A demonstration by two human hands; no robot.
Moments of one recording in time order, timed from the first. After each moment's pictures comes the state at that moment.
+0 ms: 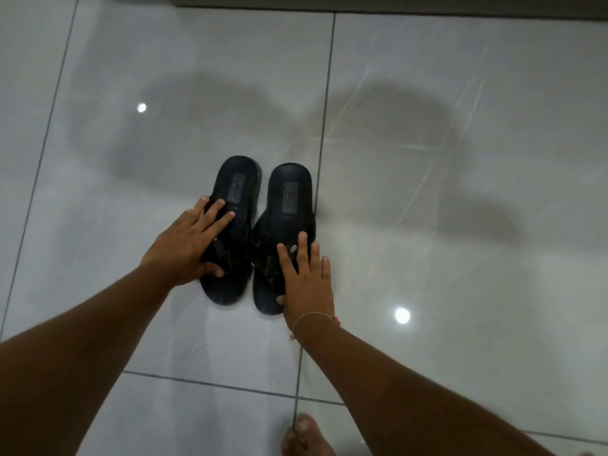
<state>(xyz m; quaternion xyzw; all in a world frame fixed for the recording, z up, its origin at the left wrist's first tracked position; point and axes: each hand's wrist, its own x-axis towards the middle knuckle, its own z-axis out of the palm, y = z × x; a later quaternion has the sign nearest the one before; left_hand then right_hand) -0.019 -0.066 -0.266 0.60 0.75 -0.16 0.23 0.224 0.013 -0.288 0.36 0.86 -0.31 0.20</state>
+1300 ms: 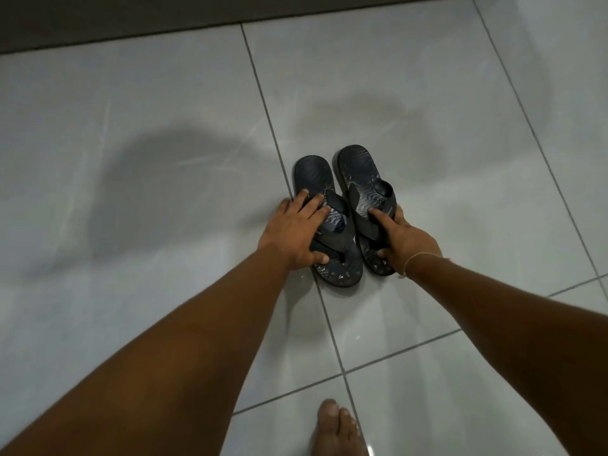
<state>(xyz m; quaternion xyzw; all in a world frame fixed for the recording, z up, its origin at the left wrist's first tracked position) 0.629 0.348 -0.280 0.77 0.59 -0.06 0.24 0.863 0.389 -0.254 0.61 0.72 -0.26 0.22</state>
